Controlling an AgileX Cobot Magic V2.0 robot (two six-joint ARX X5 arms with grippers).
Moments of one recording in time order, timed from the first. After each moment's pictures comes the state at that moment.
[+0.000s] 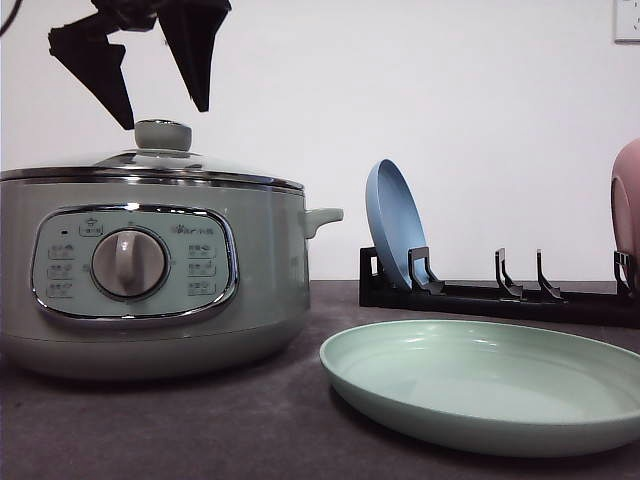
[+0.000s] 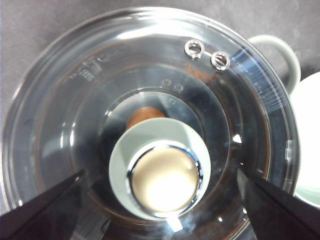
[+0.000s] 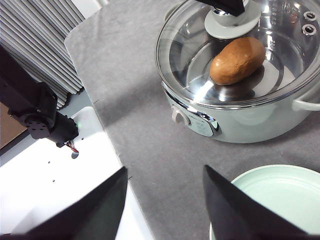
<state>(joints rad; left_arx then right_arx) -0.40 1.76 1.88 -1.29 0.07 0.03 0.68 1.14 1.27 -0.85 -0.52 0.06</state>
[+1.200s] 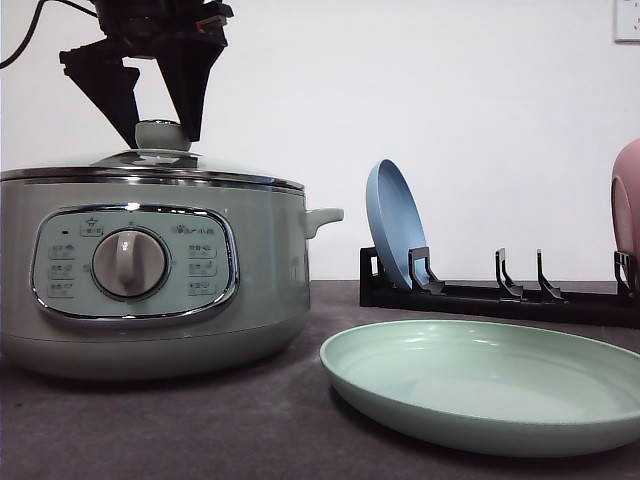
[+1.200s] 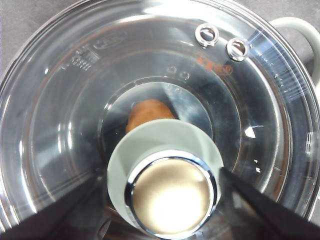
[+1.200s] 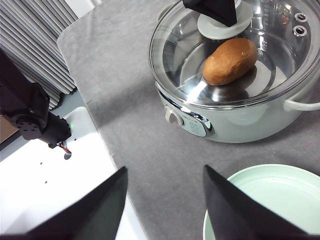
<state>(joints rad) -0.41 1.81 1.89 -1.31 0.05 0.04 0.68 1.14 1.27 -0.85 -0.49 0.05</state>
